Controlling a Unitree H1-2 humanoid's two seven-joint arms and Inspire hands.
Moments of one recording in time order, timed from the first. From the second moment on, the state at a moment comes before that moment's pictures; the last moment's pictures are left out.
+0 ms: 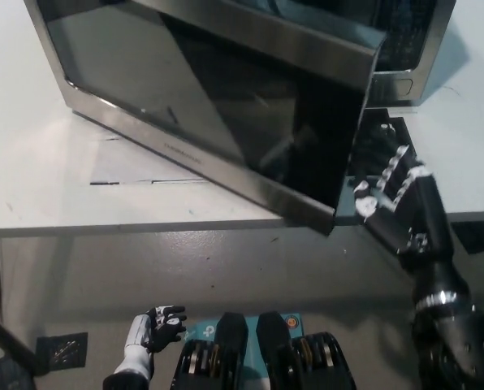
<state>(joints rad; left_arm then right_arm) -0.35 0.01 0.07 0.91 -0.01 -0.09 0.13 -0.21 0.00 0.14 -0.35 0.06 0.33 -0.09</state>
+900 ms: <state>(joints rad) -0.38 0.01 0.07 0.95 -0.02 -0.09 0.13 0.05 0.00 0.29 -0.45 0.15 0.42 0.05</state>
